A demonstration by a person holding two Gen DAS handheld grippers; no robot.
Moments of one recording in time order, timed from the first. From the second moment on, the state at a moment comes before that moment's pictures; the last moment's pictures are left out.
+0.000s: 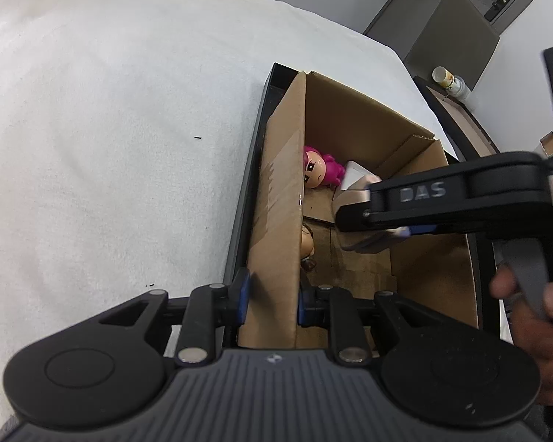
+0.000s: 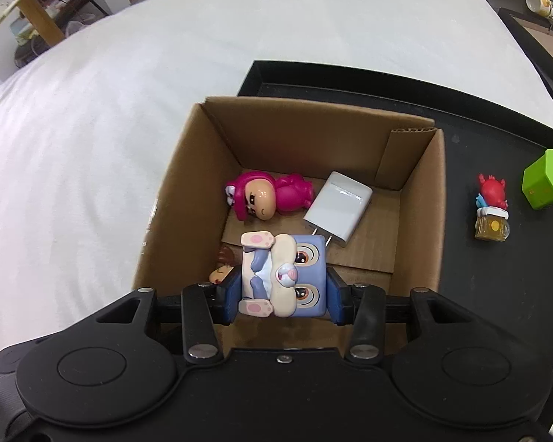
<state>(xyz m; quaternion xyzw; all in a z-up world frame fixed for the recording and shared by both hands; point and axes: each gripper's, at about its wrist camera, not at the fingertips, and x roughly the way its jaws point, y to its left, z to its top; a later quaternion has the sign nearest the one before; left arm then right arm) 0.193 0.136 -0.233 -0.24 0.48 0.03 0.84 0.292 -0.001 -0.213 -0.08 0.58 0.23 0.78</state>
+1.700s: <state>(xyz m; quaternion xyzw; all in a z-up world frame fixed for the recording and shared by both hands) 0.194 0.133 -0.234 -0.23 0.48 0.03 0.85 0.294 -0.056 -0.167 -0.01 0.56 0.26 0.79</state>
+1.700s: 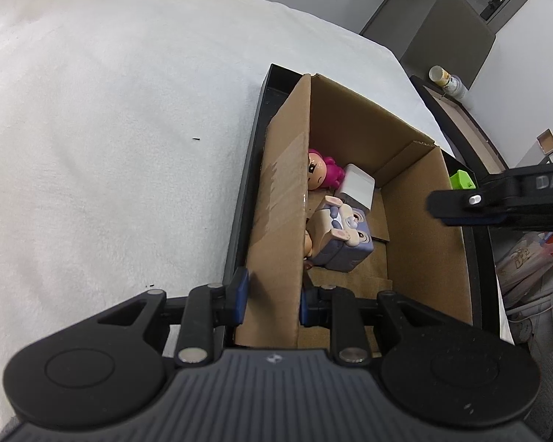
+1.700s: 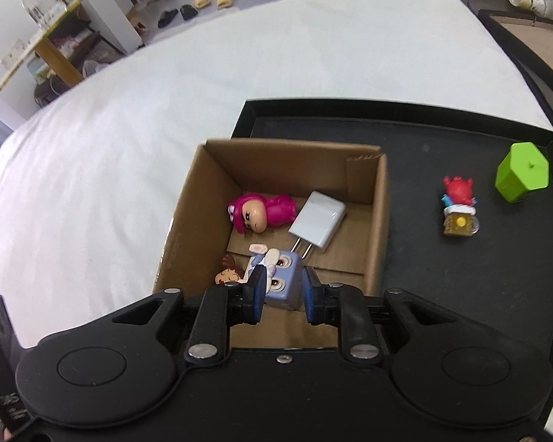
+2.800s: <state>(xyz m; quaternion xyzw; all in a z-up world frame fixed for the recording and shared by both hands) 0.200 0.111 -0.224 -0.18 0.50 0.08 0.84 0.310 -0.203 -0.192 0.07 0.51 0.29 0.81</state>
